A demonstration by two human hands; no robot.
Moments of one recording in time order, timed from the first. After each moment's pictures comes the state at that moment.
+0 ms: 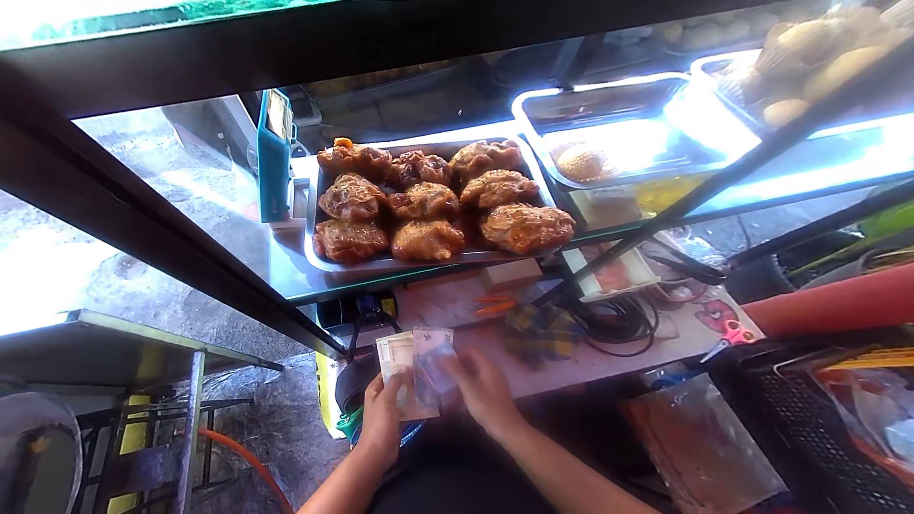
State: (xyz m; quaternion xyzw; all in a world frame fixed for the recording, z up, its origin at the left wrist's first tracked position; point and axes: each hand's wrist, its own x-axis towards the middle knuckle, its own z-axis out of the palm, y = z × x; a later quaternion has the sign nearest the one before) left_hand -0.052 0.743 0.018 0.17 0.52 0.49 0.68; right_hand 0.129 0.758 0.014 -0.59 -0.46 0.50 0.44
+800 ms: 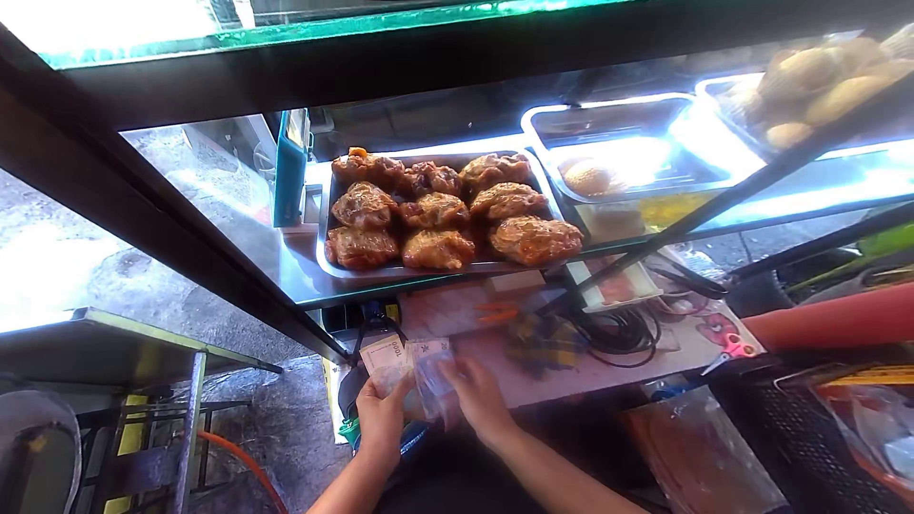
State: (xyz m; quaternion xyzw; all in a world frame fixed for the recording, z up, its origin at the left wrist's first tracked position) left_hand -0.051 0.748 0.015 0.18 0.61 0.52 0.58; right_hand 0.115 0.762 0.006 -0.59 -0.41 0.54 0.44
